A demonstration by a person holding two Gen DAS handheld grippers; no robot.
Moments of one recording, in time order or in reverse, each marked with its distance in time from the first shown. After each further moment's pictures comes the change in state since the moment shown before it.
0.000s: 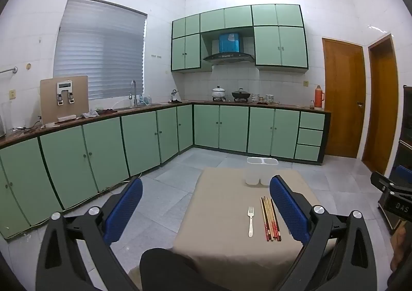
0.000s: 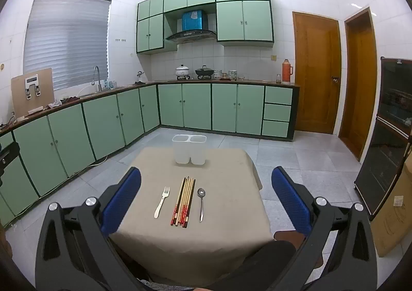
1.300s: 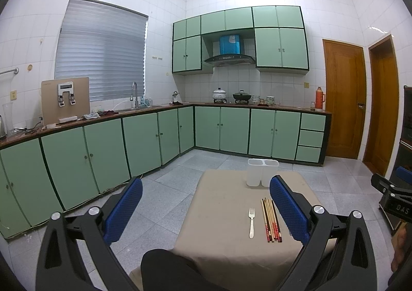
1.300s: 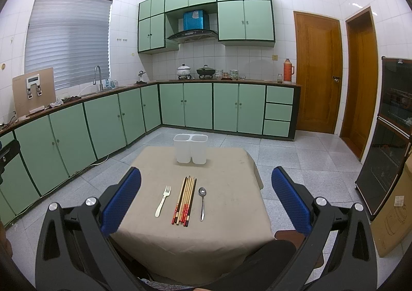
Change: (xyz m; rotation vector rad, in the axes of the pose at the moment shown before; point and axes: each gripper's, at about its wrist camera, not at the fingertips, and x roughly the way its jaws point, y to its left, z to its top) left arm -0.004 0.002 0.002 0.002 -0.011 0.005; right arm -0.002 0.000 0.001 -0.009 0.006 0.000
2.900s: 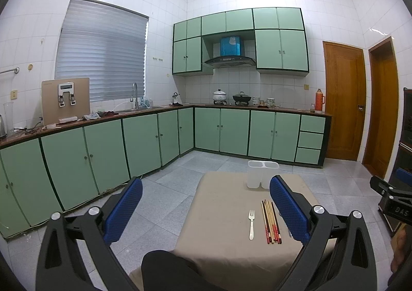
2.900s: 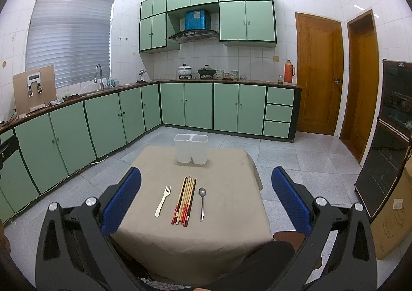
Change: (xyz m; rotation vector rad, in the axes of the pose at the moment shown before) left arm -0.002 -0.007 0.004 -0.003 -0.007 0.002; right arm -0.004 0.008 0.005 -0.012 0.001 0.004
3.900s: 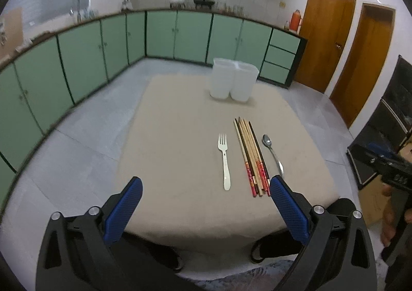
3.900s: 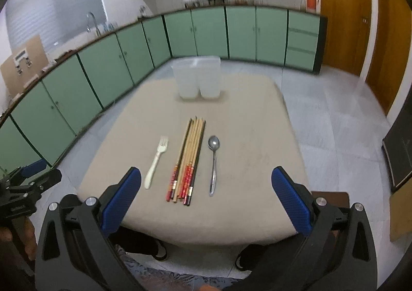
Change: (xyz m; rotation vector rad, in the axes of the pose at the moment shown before) left arm 0.254 -0.036 -0.095 -0.008 0.575 -0.299; right arm 0.235 -0.017 -0.046 0.063 0.457 0.113
